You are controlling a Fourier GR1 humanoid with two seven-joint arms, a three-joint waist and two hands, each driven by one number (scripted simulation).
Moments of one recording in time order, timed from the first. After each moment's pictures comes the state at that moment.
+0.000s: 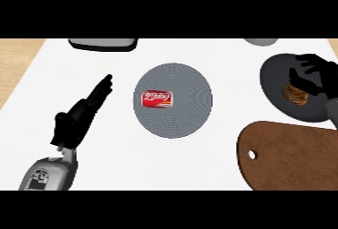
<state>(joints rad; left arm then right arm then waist) -0.19 0.16 -0.07 -1.60 -0.09 -0.13 0.21 -0.86 -0.54 -0.37 -0.20 0.74 -0.28 -0.44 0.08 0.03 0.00</state>
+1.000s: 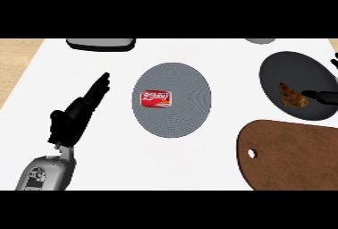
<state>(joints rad) -0.20 0.16 -0.05 -1.59 -0.08 -0.14 0.20 -0.82 -0.64 -0.68 -0.13 0.41 0.18 -0.70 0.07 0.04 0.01</state>
